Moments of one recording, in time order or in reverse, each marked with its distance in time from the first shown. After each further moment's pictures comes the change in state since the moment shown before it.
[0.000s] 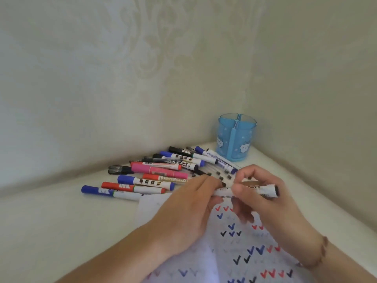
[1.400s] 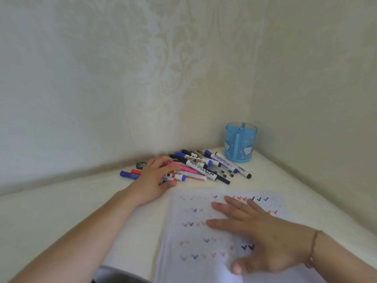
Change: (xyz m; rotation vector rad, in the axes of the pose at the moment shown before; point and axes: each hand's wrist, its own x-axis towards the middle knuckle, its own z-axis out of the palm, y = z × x) left_hand -0.034 -0.118 -0.048 0.188 -0.009 -0.221; right_hand -0.047 -0.001 -0.006 -1.243 -0.898 -0.084
